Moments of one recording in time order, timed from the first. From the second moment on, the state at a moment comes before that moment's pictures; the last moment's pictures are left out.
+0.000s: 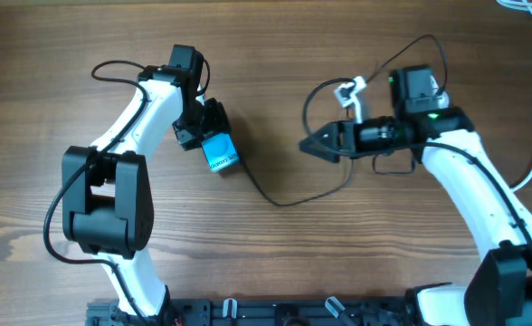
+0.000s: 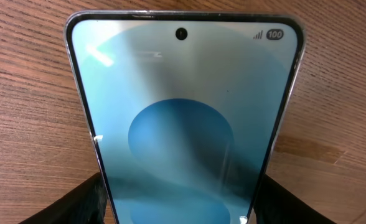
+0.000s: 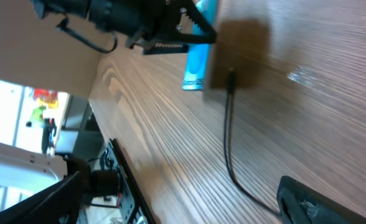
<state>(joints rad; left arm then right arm) -0.18 1.98 1.44 -0.93 0.21 -0.54 0.18 1.55 1.10 -0.70 -0.96 -0.01</state>
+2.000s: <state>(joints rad) -0.38 1.98 1.41 -0.85 0.05 -0.61 0.57 1.90 1.10 -0.40 -0.57 0.27</state>
